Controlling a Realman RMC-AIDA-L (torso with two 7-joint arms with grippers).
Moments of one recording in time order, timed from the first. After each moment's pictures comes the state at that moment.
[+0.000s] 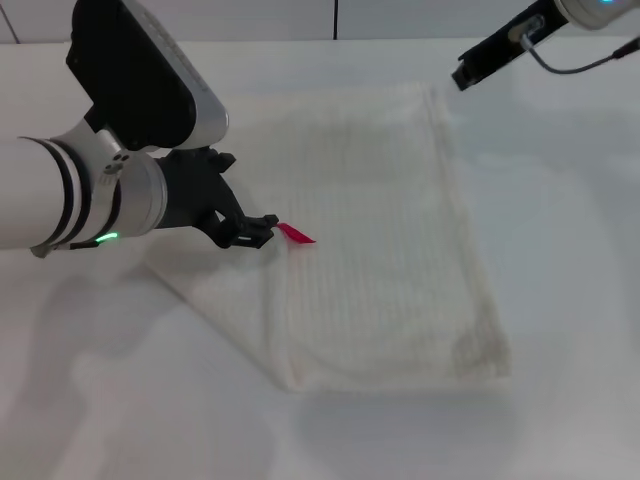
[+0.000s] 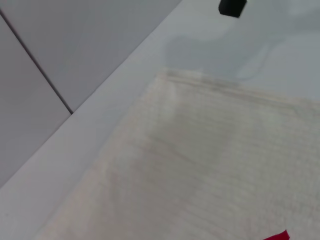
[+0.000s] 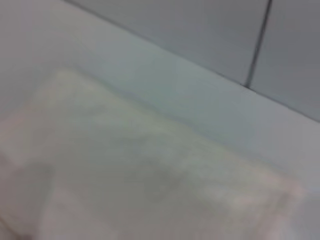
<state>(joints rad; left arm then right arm) -0.27 -2.06 -1.36 -1.64 2.60 -1.01 0.71 0.98 2.00 -1.10 -0.96 -2.67 -1.37 2.59</state>
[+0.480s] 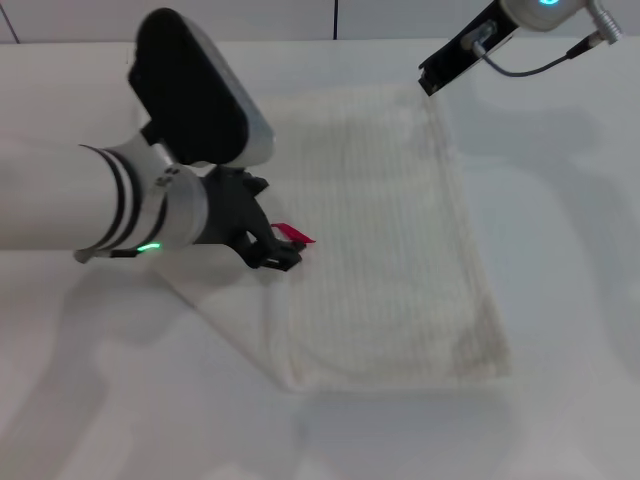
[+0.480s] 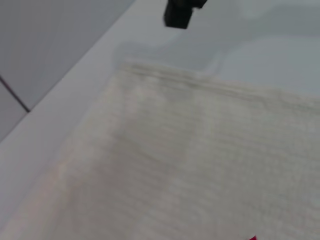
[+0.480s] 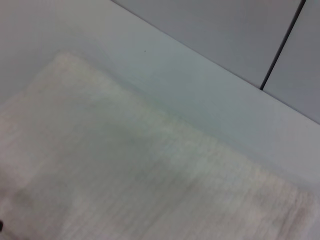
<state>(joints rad) -0.35 -2.07 -1.32 -1.53 2.59 -1.01 0.71 1.05 2.04 -1.14 -0.89 -2.73 -1.32 2.63</state>
